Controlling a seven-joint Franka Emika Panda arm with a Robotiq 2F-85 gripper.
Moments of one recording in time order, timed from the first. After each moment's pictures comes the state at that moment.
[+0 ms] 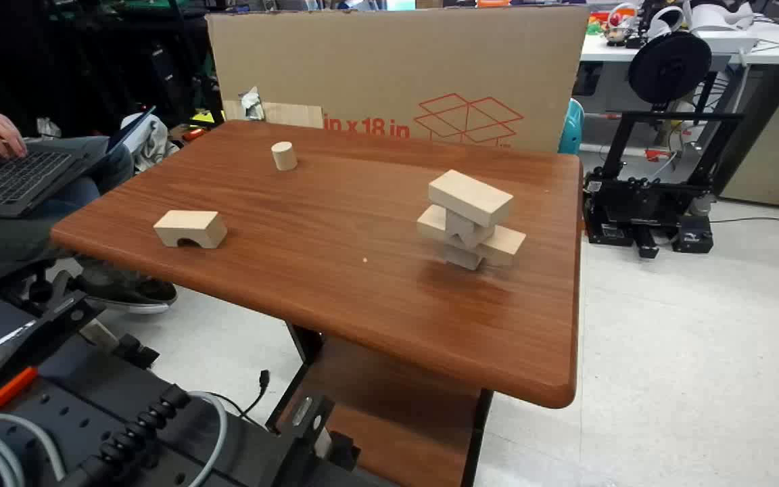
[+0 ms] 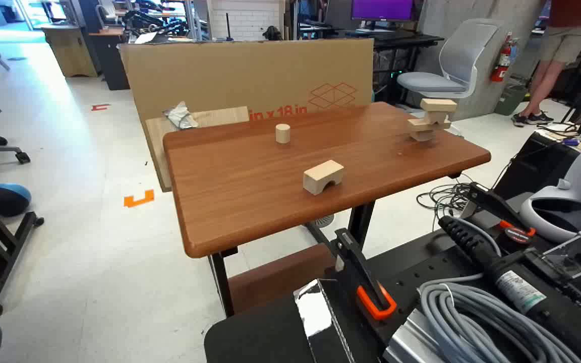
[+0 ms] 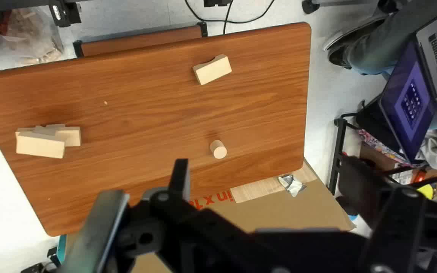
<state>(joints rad) 0.05 -0.54 -0.08 -2.42 0.23 2.03 -0.04</state>
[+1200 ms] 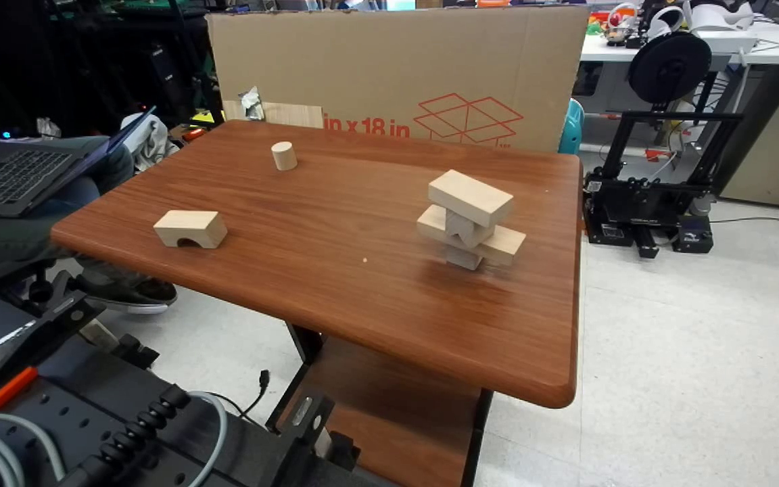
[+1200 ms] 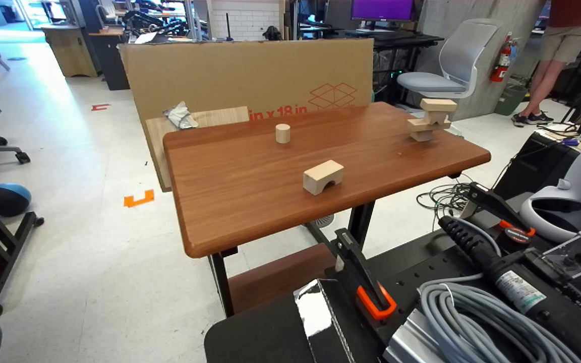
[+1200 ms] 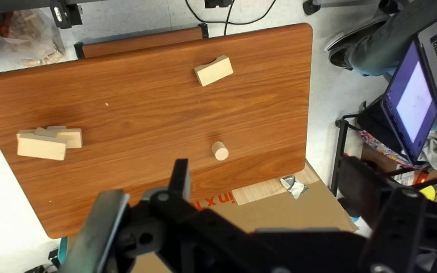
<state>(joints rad) 0.05 -0.53 -0.08 -2.42 0.23 2.03 -0.04</state>
